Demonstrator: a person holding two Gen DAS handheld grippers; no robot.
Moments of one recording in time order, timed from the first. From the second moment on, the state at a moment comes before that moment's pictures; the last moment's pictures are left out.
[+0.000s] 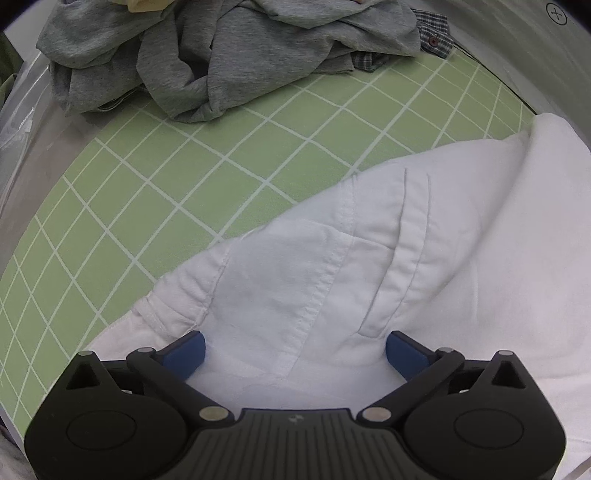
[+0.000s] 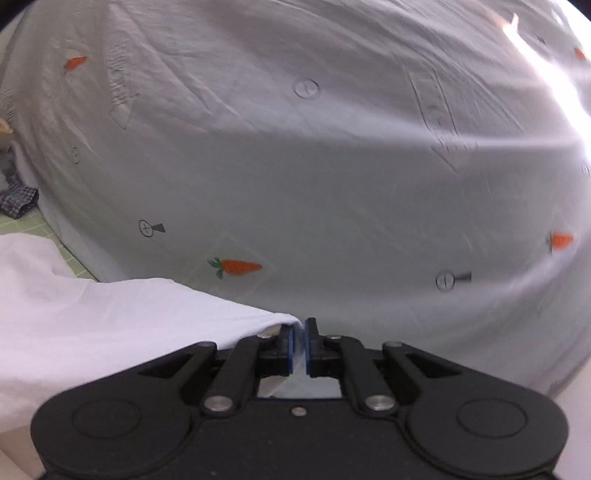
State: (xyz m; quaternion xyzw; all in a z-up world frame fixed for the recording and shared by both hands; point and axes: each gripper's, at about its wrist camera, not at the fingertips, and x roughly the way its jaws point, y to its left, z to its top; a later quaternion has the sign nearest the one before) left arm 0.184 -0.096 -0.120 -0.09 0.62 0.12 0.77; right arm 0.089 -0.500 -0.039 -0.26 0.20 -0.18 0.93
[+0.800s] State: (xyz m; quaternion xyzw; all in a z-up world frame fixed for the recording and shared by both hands) left arm 0.182 -0.100 -0.121 -0.09 0.62 0.12 0.77; right arm 0.107 -0.572 -0.177 0.20 0.37 -0.07 0.90
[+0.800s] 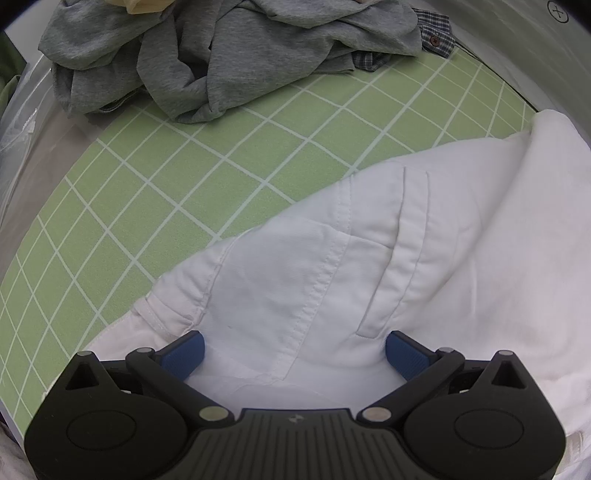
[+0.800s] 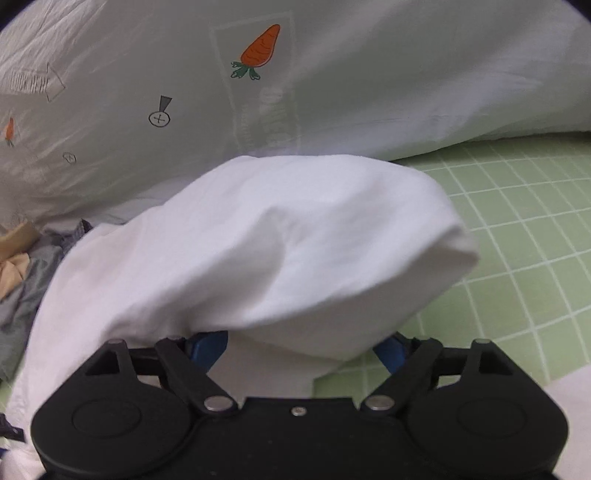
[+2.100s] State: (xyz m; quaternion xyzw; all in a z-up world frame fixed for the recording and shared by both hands) left arm 0.181 -0.096 -0.124 -0.09 0.63 0.12 0.77; right arm -0.001 -0.633 -0.088 0.23 0.27 -0.24 0.90
